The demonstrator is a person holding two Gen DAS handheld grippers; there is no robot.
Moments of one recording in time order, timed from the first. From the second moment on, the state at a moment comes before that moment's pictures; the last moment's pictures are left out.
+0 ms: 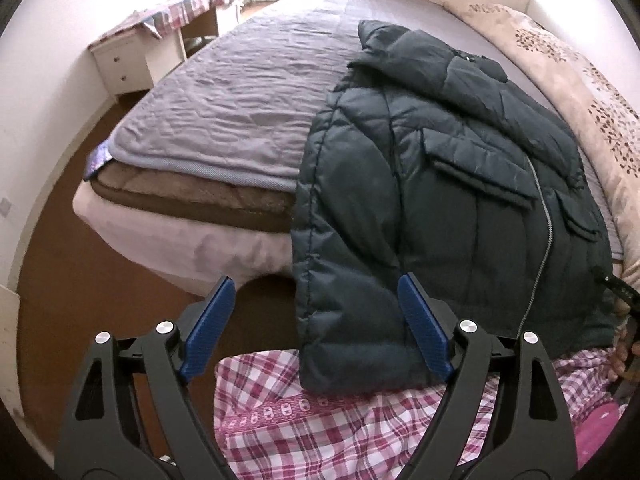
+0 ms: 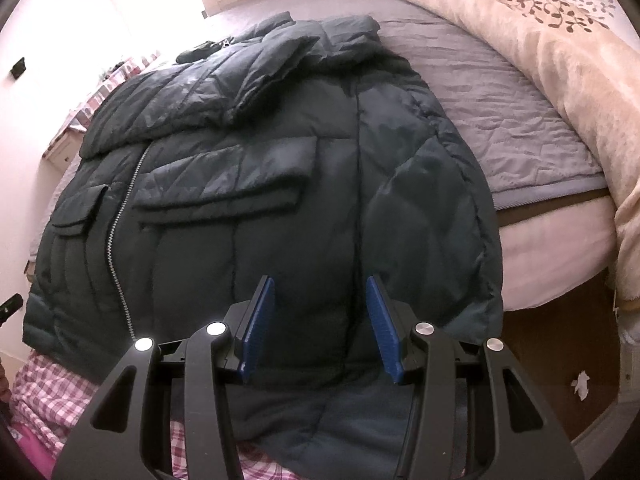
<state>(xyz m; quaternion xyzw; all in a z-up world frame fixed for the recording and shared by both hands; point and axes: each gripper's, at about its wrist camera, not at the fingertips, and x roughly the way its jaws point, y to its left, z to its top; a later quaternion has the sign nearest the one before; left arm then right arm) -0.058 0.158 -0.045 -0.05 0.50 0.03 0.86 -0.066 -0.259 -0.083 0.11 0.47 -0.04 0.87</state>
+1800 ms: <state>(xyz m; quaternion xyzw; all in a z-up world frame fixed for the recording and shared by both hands) -0.051 0.172 -0.086 -0.11 0.57 -0.03 0.82 -0.127 -0.325 -0.112 0.18 0.57 0.00 0.80</state>
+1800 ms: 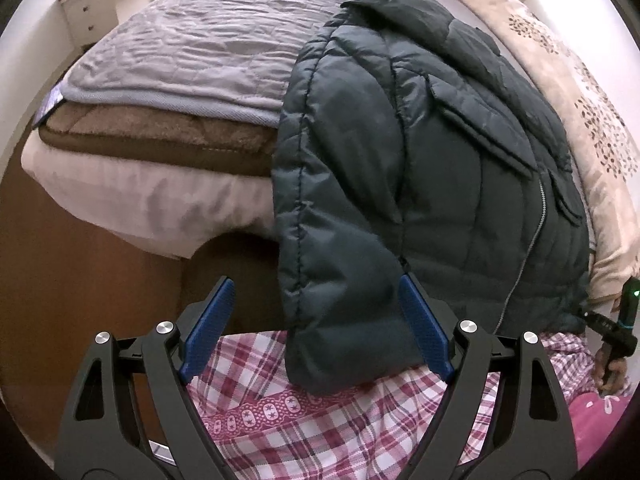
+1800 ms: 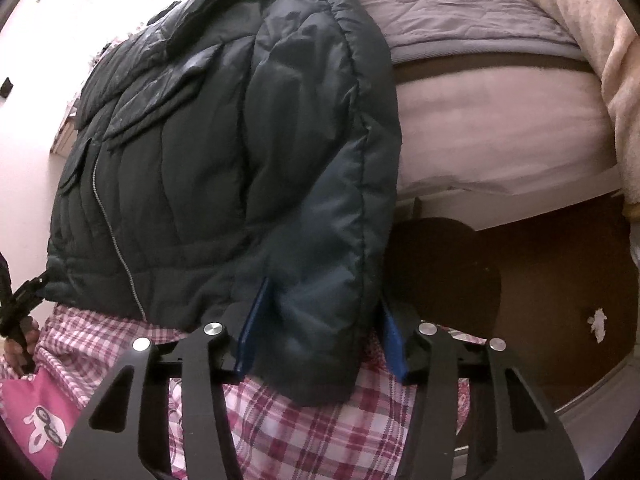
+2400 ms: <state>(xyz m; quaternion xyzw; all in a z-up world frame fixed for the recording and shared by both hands) -0.051 0.166 -0.090 -0.11 0.57 -0.04 0.81 -0.130 -0.317 -0.117 0.18 0.57 0.00 0.80</state>
